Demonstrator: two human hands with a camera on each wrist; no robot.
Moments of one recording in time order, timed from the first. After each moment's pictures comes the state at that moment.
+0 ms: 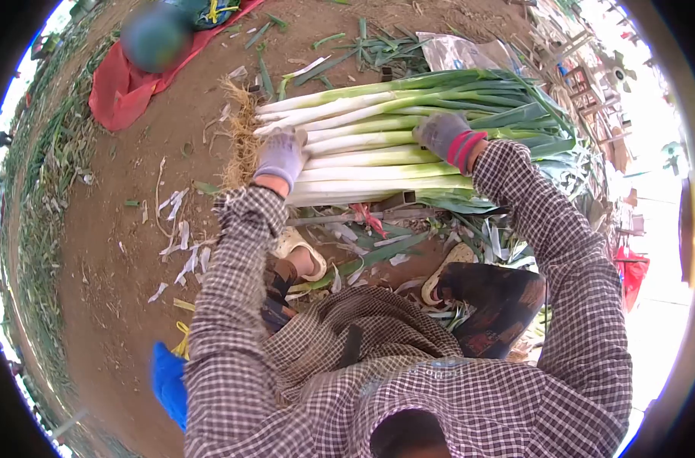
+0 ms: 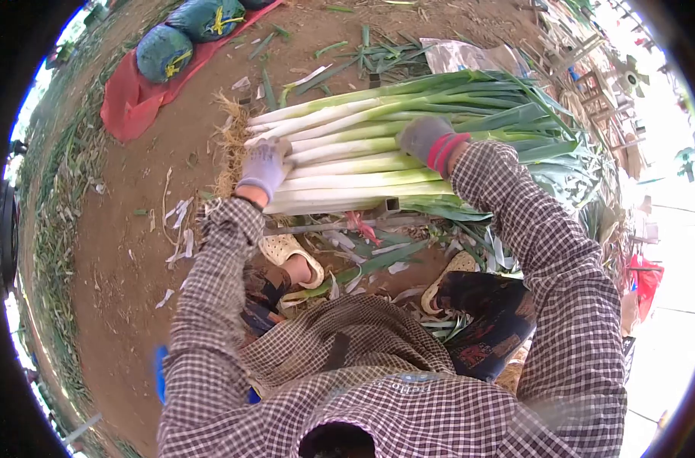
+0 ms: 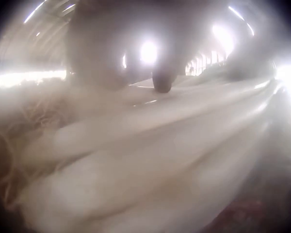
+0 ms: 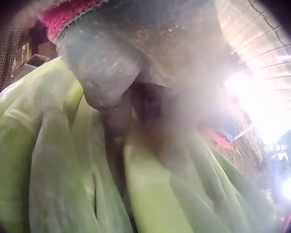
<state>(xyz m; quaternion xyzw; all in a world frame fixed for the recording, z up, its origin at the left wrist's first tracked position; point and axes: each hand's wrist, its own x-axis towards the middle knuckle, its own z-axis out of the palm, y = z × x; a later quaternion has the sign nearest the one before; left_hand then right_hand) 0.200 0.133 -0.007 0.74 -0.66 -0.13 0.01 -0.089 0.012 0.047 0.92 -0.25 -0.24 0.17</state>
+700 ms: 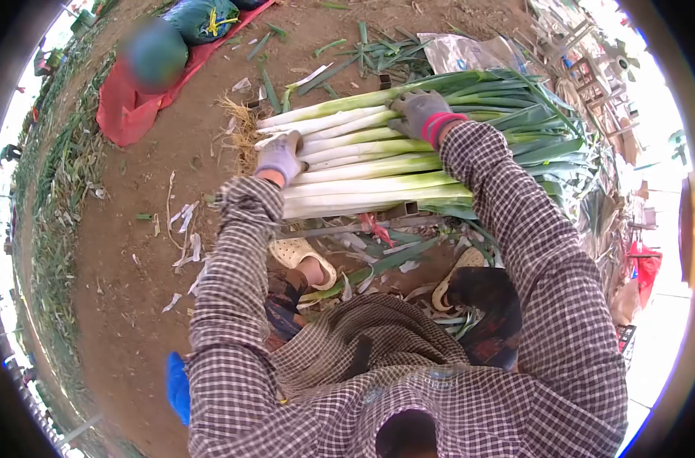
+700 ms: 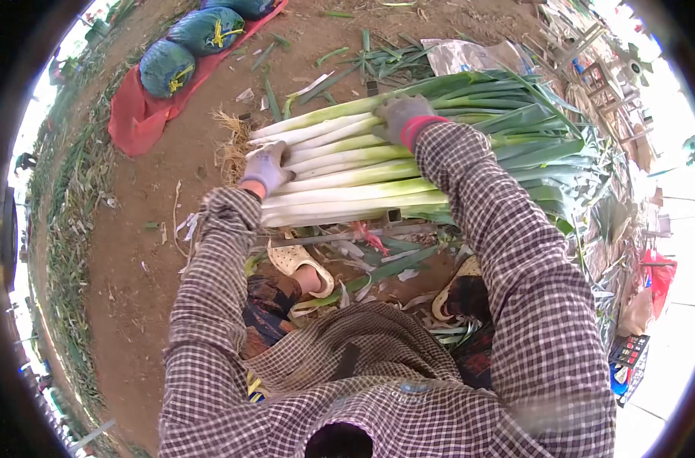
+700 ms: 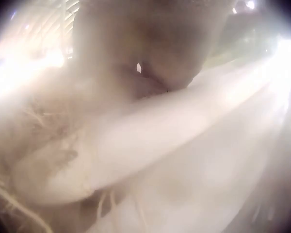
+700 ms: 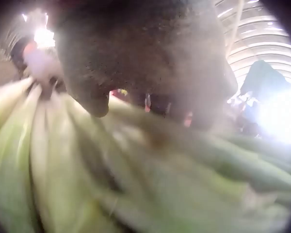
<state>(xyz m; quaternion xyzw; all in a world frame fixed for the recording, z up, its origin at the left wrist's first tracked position) 0.224 0.104 -0.019 0.75 -0.63 -0.20 0.03 -0.047 -0.031 0.044 0.90 -0.40 -0.15 0.00</state>
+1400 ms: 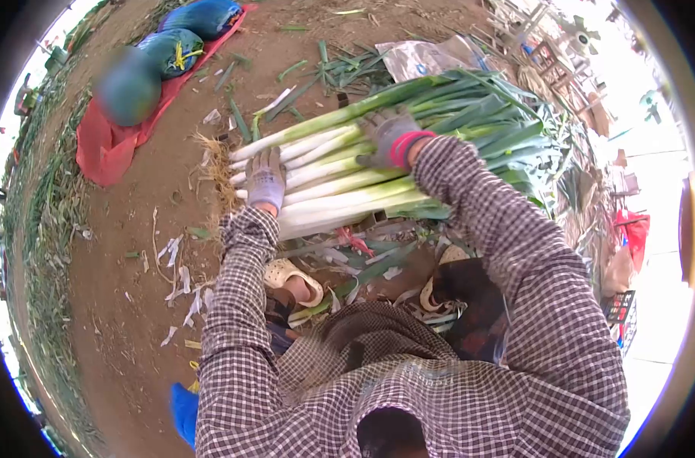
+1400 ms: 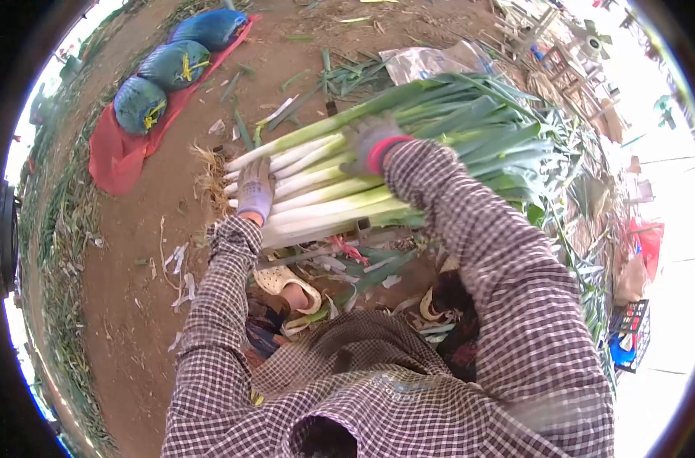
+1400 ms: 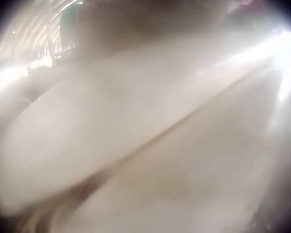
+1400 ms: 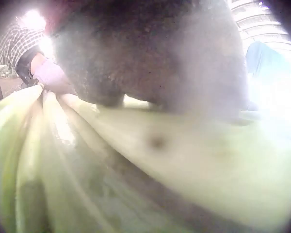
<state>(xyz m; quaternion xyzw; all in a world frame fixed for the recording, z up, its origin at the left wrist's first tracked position) 0.205 0.091 -0.086 0.72 -0.68 0.03 0.13 -0.059 0.012 0.079 0.86 -0.44 -0.25 0.03</state>
